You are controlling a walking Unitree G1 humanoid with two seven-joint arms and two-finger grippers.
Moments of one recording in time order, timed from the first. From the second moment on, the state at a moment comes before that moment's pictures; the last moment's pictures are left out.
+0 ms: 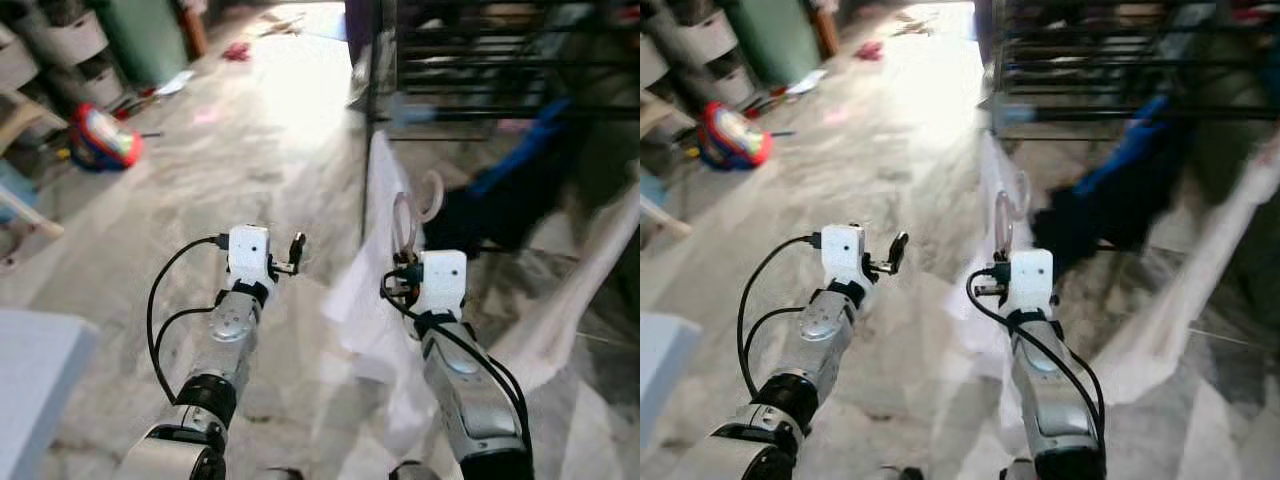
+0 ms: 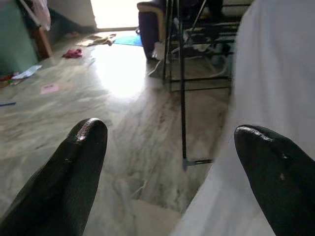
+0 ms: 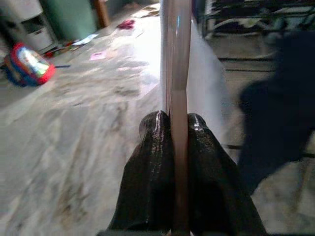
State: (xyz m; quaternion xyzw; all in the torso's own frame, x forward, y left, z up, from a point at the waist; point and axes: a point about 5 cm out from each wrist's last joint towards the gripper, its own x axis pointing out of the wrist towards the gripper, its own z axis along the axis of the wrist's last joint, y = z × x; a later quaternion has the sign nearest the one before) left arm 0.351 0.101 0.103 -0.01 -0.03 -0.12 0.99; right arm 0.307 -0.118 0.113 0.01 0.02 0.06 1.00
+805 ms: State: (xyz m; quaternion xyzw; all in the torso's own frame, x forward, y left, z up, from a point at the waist) left arm 0.343 0.079 0.101 -0.03 -0.03 -0.18 0.98; right arm 0.329 -0.153 0.125 0.01 0.03 -0.05 1.00
